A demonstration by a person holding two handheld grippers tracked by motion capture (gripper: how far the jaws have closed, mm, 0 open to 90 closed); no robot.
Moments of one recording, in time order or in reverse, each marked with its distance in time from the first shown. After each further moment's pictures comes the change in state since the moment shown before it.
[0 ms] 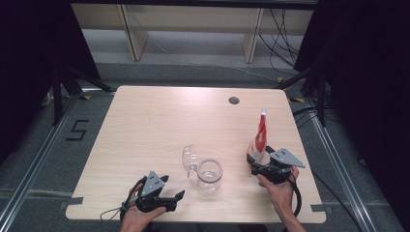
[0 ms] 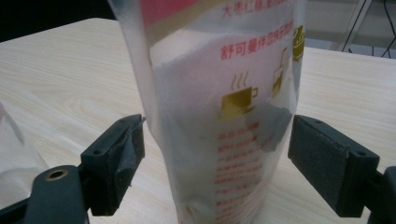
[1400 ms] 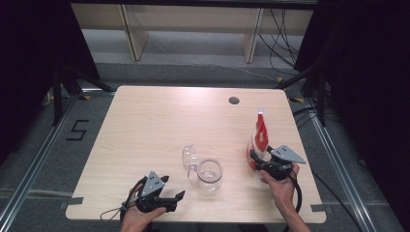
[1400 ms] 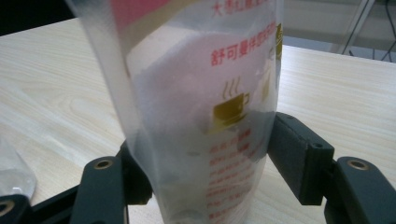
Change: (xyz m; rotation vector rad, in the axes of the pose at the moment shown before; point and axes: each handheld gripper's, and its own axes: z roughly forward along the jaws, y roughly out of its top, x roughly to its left) left arm -0.001 0.000 -0.001 0.000 -0.002 0.001; right arm -0.013 0.002 0.007 0.007 0.005 -0.043
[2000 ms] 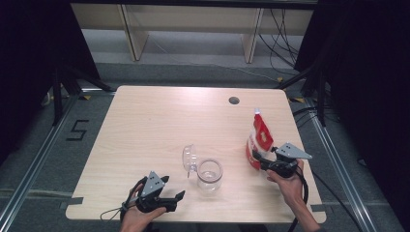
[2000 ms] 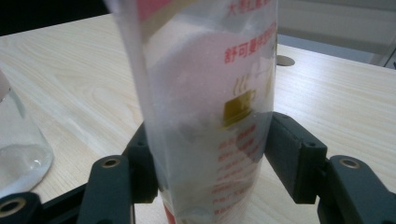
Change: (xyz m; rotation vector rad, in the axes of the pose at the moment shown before) left arm -0.001 0.000 0.001 0.001 -0.004 -0.013; right arm -0.023 0.001 0.000 -0.001 0.161 -0.058
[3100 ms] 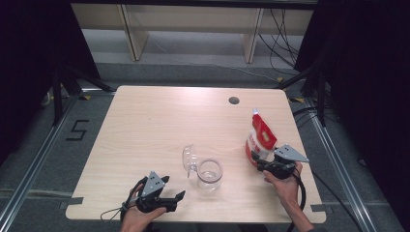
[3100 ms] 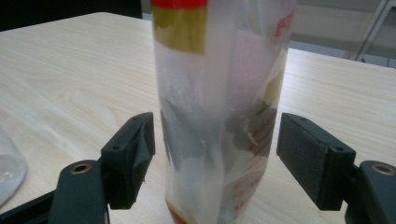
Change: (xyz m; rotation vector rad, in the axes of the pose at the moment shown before) left arm 0.000 0.000 0.000 0.001 0.000 0.012; right arm 0.008 -0.006 0.004 -0.012 -0.124 0.030
